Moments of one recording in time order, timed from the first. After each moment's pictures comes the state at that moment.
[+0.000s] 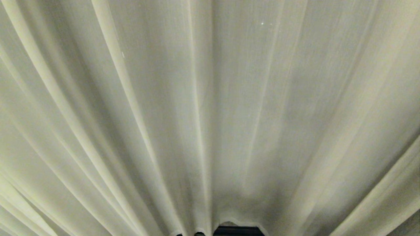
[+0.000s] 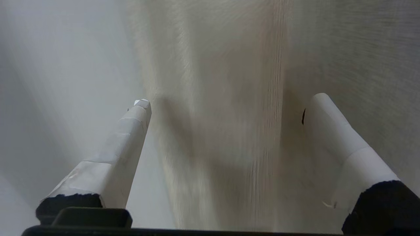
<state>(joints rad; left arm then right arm) 0.00 0.00 0.00 0.00 0.01 0.03 -0.73 1.29 -1.02 -0.53 0.31 0.18</state>
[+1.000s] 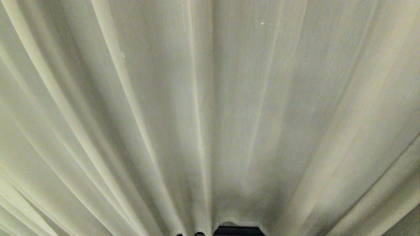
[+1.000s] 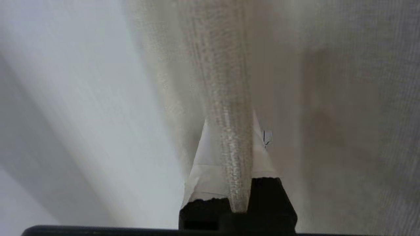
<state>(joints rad) 0.00 0.00 0.00 0.00 0.01 0.03 -0.72 1.35 -1.05 -0.57 0.37 0.30</state>
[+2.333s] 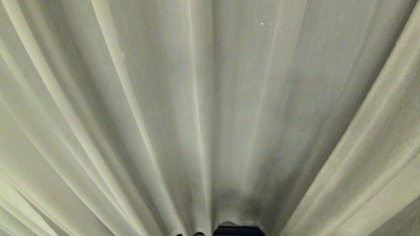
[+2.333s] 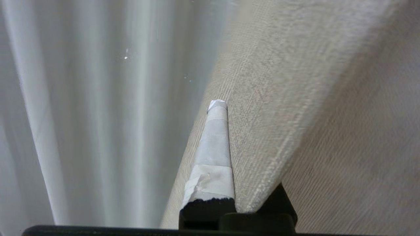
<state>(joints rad) 0.00 0.00 0.00 0.00 0.01 0.03 -0.05 1.11 -0.87 -0.58 0.38 -0.11</state>
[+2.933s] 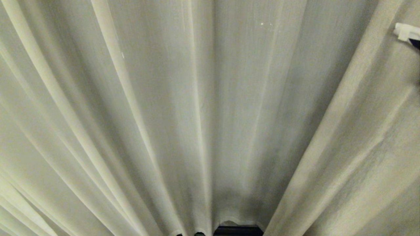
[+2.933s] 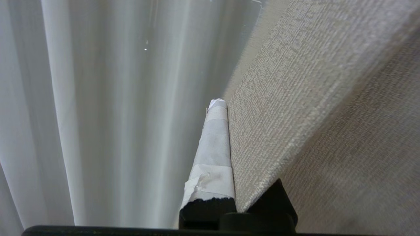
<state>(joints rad) 0.00 0.00 0.00 0.00 0.01 0.03 0.17 1.21 -0.89 -0.59 0.26 -0.20</state>
